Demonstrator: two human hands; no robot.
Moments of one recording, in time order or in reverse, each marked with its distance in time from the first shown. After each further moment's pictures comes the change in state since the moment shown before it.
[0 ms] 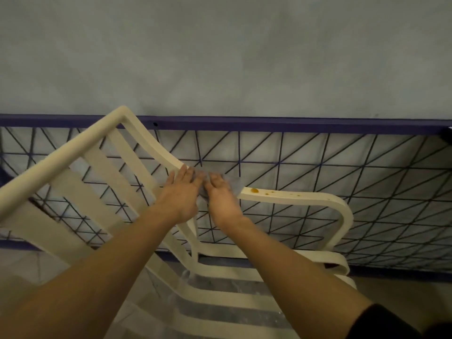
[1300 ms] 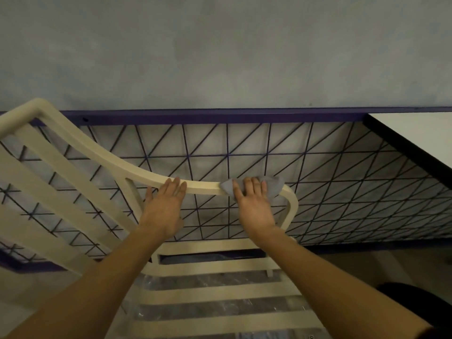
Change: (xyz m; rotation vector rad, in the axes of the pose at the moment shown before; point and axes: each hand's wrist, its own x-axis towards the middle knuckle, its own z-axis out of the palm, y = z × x) left_hand 0.007 0.088 0.038 -0.015 0.019 0.014; right_hand -0.113 0.132 -0.077 -0.448 -0.029 0.214
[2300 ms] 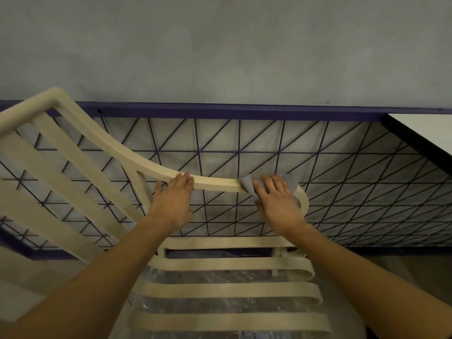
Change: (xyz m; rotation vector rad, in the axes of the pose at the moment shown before) left_hand 0.000 -0.002 -0.008 -0.048 -0.019 0.003; right_hand 0.002 0.048 0.015 -0.054 0.126 -0.151
